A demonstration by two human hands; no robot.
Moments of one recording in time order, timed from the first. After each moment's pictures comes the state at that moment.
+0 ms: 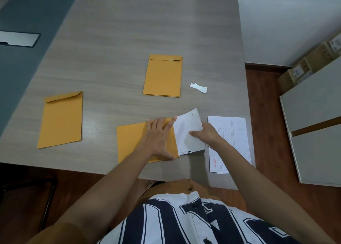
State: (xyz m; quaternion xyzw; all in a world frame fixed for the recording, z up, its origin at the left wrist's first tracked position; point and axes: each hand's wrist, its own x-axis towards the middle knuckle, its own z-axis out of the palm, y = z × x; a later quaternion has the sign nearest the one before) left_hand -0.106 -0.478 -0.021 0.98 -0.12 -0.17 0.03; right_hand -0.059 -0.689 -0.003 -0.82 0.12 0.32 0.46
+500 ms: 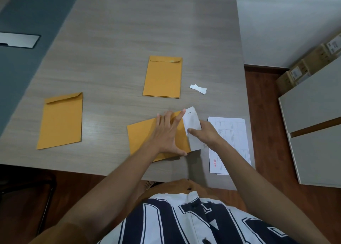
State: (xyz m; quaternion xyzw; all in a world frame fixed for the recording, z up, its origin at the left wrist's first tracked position) left_hand -0.094 -0.500 -0.007 0.98 -0.14 -0.12 0.12; right_hand -0.061 -0.681 0.009 -0.83 0.09 0.30 0.45
